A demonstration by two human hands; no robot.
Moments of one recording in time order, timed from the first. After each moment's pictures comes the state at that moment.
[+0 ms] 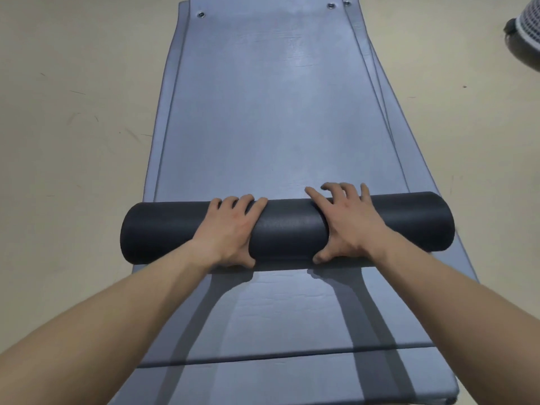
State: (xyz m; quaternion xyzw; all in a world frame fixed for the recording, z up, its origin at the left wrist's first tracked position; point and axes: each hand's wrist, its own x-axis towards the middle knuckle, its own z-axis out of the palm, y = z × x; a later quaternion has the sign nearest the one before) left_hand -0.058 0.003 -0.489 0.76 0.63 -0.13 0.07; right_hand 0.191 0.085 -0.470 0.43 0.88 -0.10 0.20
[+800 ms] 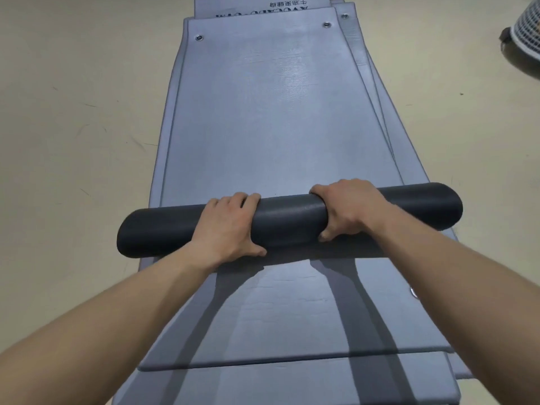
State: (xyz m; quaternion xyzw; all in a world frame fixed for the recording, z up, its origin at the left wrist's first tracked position) left_hand -0.048 0.008 -0.458 0.71 0.70 -0.09 0.05; right_hand 0.176 0.113 -0.420 0.43 0.87 -0.11 0.20
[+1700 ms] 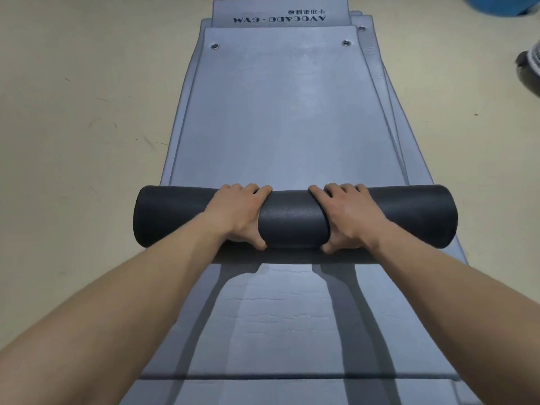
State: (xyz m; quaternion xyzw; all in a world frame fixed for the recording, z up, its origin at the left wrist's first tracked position) left_hand -0.077 0.056 -0.455 0.73 0.66 -0.15 0.14; right_hand 0.159 0.125 -0.450 0.39 0.90 -0.03 0.18
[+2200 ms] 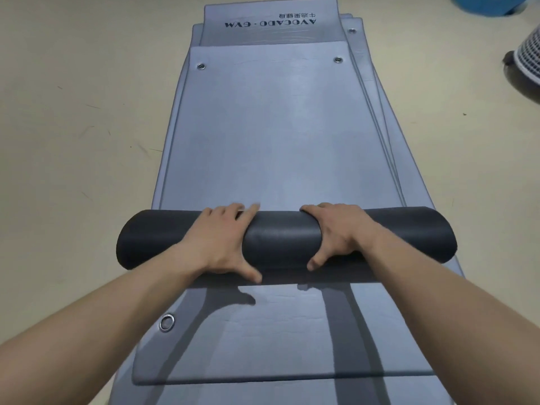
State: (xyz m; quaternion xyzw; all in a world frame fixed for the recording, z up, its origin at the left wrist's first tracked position) left_hand -0.079 0.011 -0.450 0.72 0.67 -0.13 0.15; right_hand 0.159 0.122 -0.440 0.40 0.86 -0.20 0.24
